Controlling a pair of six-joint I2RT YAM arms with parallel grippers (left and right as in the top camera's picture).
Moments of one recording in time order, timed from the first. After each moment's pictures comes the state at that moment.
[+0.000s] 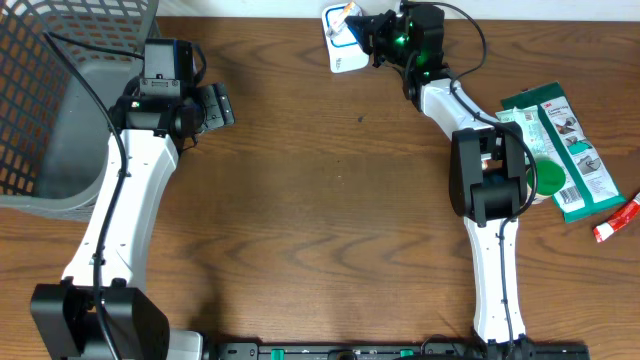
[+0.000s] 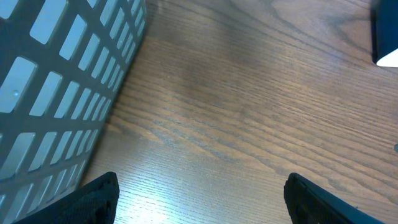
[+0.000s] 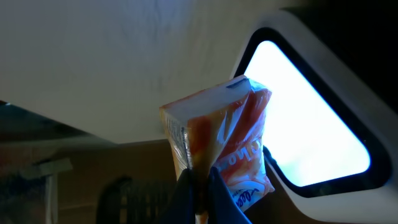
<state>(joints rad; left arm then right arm) -0.05 1.60 1.40 -0.79 -0.08 -0.30 0.19 2.58 1.99 0.40 -0.66 1.46</state>
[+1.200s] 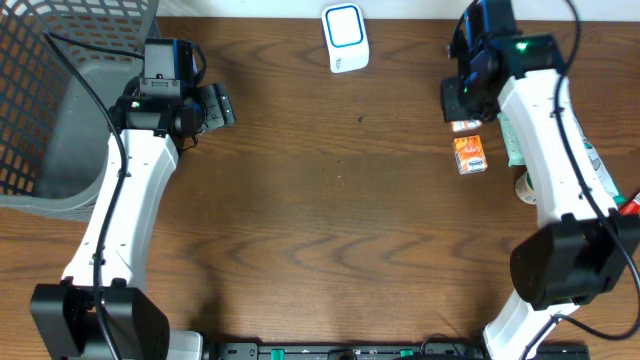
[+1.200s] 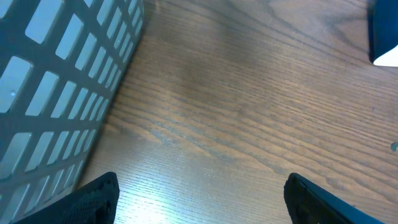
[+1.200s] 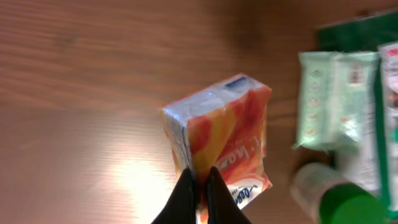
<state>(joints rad) -0.05 1.60 1.40 -0.79 -0.07 -0.30 0.14 1.91 1.83 -1.19 0.10 0.03</state>
